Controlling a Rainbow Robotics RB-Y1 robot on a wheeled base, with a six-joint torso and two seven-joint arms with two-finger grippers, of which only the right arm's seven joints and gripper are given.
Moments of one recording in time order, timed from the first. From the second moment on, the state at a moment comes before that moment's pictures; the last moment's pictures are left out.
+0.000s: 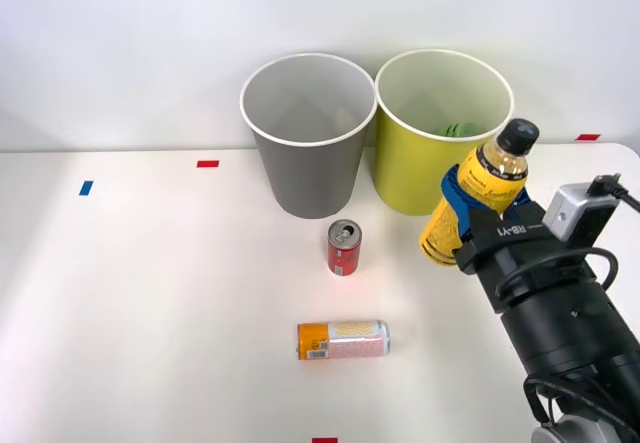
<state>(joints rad) 0.40 -0.25 0.24 -2.36 -0.13 0.11 1.38</state>
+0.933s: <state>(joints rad) -0.21 -0.18 0.05 -2.16 -0.18 0.37 1.35</state>
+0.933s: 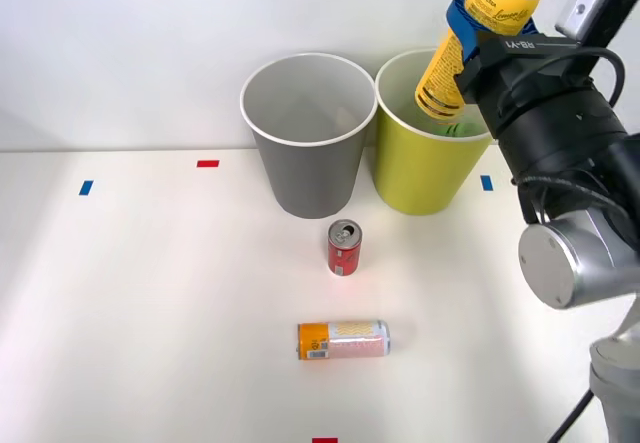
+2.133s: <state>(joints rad) -0.50 -0.18 0.01 -1.69 -0.07 0.23 1.34</state>
